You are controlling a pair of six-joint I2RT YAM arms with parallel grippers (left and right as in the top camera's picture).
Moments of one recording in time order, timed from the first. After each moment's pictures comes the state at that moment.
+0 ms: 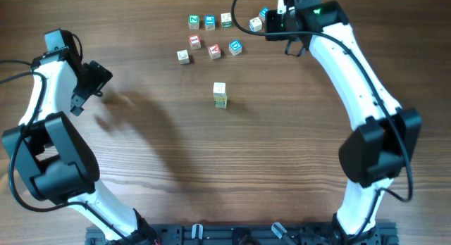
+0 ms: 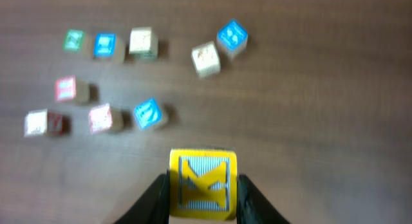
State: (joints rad) left arm 0.33 1.95 1.45 -0.83 -0.12 -0.59; right arm 0.32 2.02 1.93 -0.87 0.02 0.21
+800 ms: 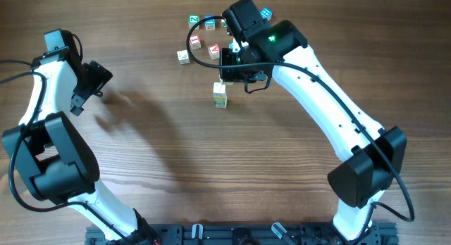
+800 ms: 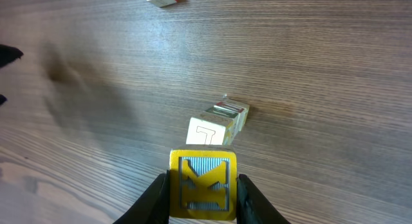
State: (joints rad) left arm 0.33 1.95 1.45 -0.83 -0.12 -0.59; right arm 0.59 1.96 1.93 -1.12 -0.15 0.55
